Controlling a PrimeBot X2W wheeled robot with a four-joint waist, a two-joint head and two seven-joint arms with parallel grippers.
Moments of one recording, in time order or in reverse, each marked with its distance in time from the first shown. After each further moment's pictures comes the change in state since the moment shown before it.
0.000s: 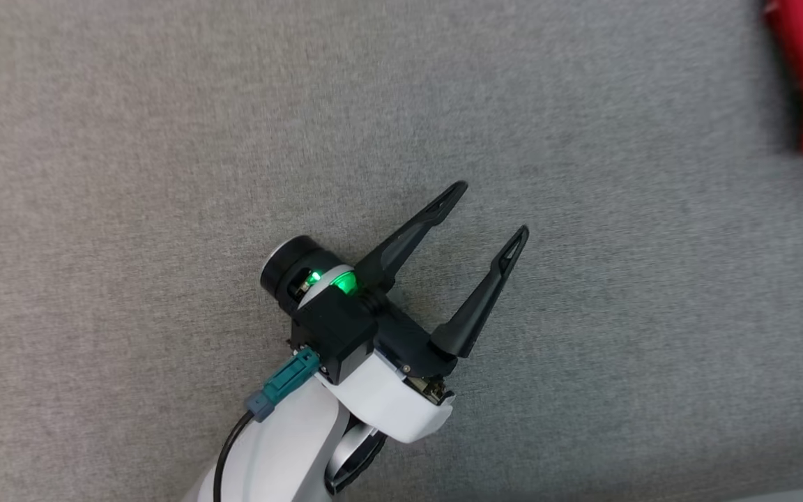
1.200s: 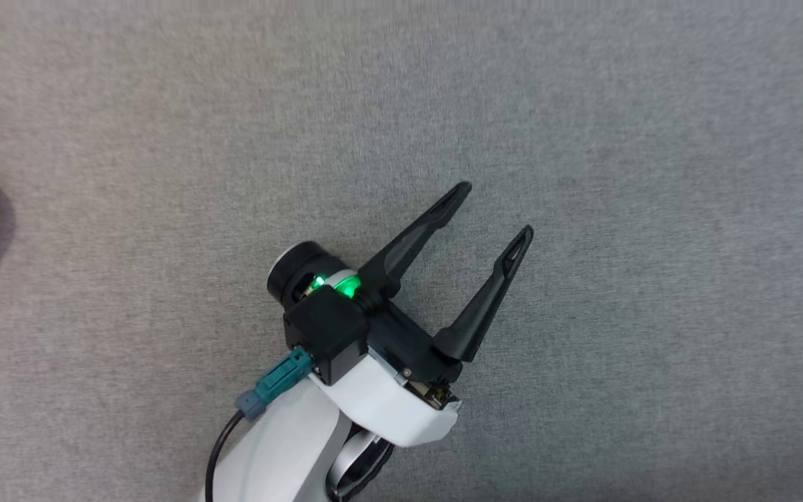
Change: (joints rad) left arm -0.007 0.001 -0.019 -0.029 -0.079 0.010 -0.001; right arm -0.174 -0.077 -0.053 0.289 -0.182 0.000 -0.032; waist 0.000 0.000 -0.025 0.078
